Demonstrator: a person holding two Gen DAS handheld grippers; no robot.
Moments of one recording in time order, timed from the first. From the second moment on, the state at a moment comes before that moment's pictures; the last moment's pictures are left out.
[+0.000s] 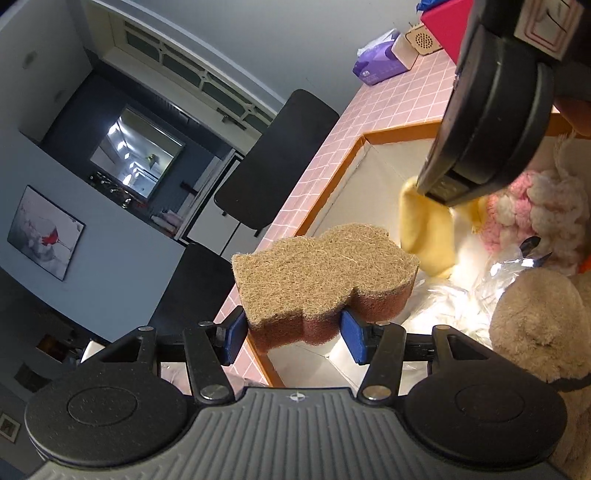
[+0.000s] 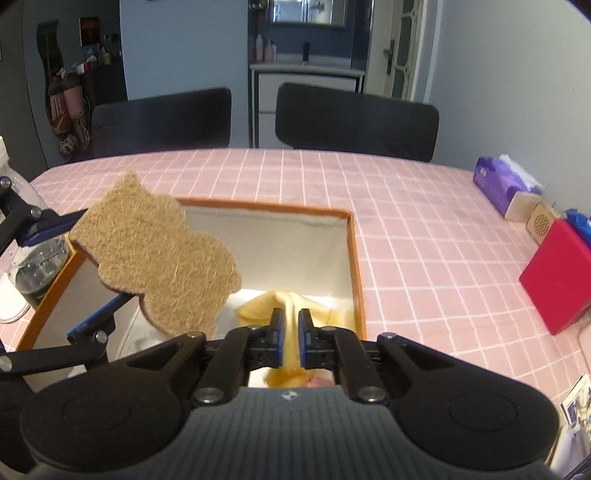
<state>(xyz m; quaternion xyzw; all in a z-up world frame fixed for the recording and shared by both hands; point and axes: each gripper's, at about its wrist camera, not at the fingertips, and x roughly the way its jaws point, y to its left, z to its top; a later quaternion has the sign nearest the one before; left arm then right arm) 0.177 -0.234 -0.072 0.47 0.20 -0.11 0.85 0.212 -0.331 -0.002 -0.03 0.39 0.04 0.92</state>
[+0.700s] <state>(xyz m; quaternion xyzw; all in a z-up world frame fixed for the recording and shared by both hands) 0.142 -0.225 -0.049 0.45 0.17 -0.12 0.87 0.189 -0.326 0.027 -0.01 0.38 0.06 0.92</state>
